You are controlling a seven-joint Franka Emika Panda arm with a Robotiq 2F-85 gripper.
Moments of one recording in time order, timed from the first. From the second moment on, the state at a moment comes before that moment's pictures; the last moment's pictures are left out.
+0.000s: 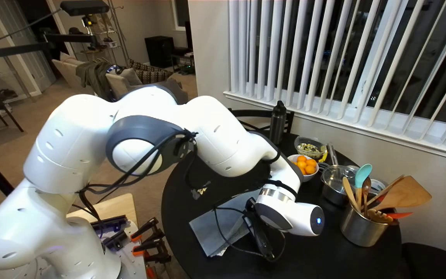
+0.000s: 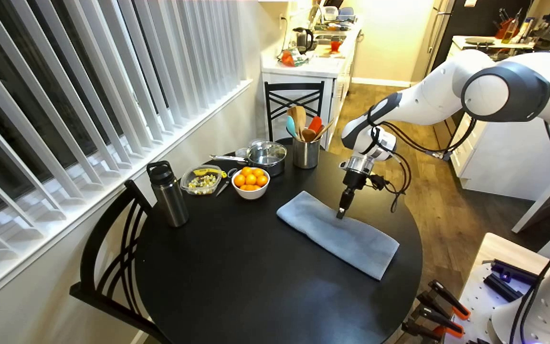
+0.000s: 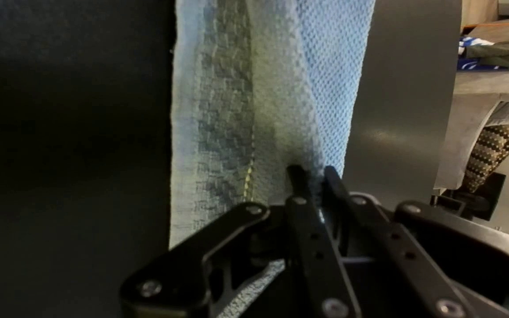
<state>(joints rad) -0.34 0.74 0.01 -1.82 0.74 1.95 -1.07</state>
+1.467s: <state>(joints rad) 0.00 0.51 0.09 -1.95 0.45 2.22 -0.39</state>
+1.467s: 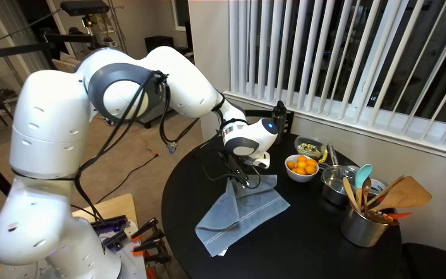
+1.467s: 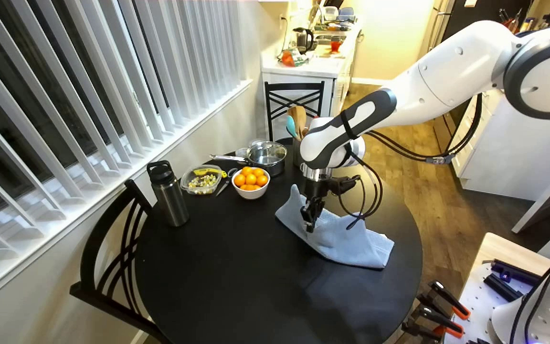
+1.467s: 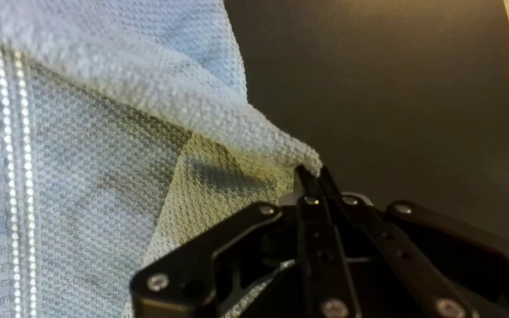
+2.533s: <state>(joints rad) 0.28 0.60 -0.02 -1.97 0.08 2.37 0.40</state>
